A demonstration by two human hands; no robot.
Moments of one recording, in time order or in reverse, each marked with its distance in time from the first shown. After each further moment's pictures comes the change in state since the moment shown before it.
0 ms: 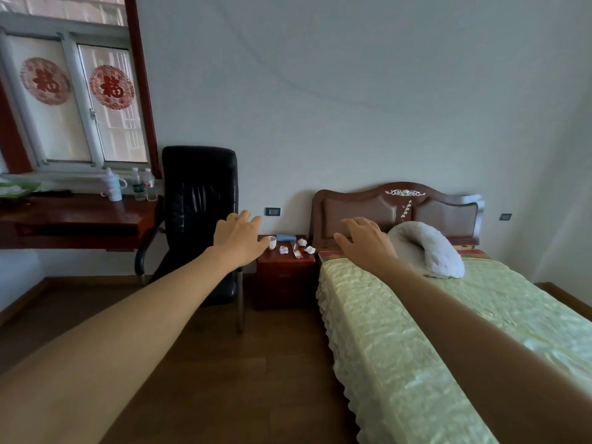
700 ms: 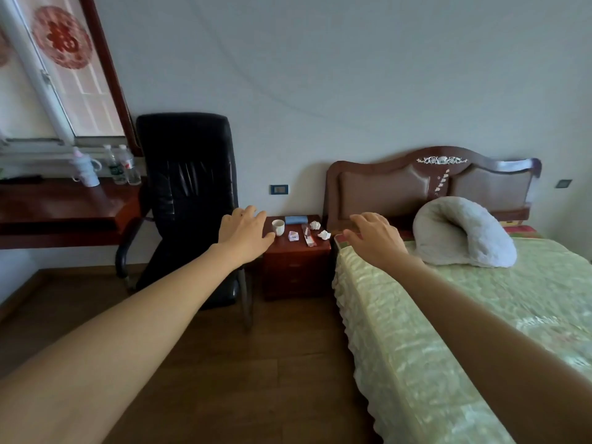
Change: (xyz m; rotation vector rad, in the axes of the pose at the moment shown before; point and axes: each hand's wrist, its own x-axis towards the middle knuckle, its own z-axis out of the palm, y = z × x) left_hand 0.241 -0.020 0.165 0.021 -0.105 0.027; right_hand 0.239 0.089 0.160 -0.010 -0.085 0.024
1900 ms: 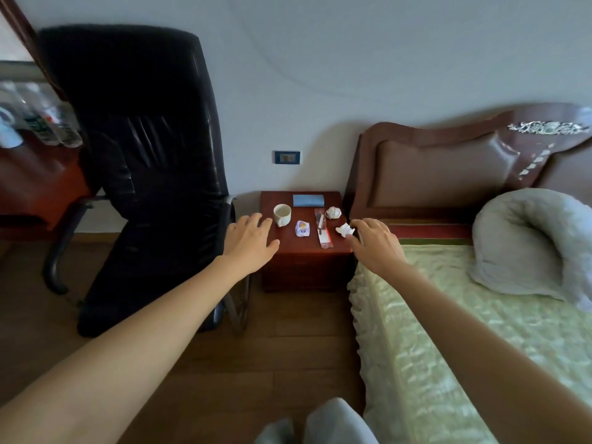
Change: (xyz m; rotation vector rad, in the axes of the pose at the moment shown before) left_hand 0.377 -0.048 0.248 -0.120 -0.242 -0.064; right_hand 0.402 0.099 0.253 0.093 -0.263 0.046
